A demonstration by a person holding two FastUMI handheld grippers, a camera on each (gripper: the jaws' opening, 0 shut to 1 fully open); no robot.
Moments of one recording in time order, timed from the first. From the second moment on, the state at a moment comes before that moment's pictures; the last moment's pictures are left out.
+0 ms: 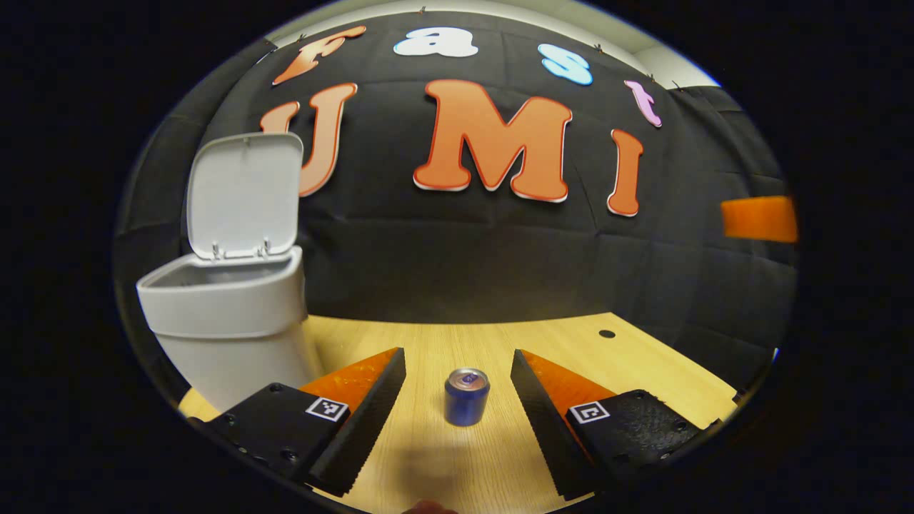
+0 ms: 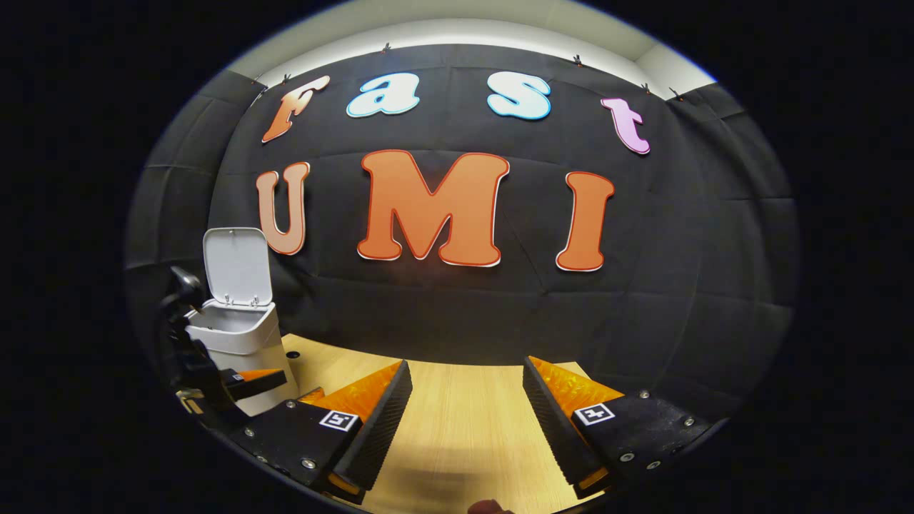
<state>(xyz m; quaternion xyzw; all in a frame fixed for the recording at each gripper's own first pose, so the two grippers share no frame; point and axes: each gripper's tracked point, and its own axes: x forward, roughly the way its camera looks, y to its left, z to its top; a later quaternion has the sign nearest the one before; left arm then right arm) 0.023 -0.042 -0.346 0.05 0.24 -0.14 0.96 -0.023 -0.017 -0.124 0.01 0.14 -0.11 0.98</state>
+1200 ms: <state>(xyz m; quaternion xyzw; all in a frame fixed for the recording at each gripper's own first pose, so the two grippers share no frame) 0.094 -0.065 -0.505 0.12 0.33 -0.16 0.92 -0.036 -0.058 -0.136 -0.01 0.17 -0.17 0.97</state>
